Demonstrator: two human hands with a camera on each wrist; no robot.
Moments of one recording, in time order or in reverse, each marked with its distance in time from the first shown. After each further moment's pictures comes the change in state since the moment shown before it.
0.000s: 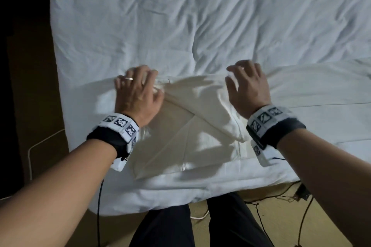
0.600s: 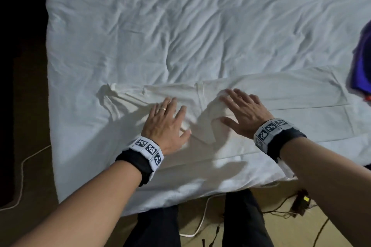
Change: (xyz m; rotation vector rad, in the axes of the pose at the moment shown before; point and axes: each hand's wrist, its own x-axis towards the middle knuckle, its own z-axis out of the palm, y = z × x) left_hand -0.035 0.140 0.008 0.049 -0.325 0.165; right_hand -0.061 0.099 -0.045 -0.245 -0.601 -0.155
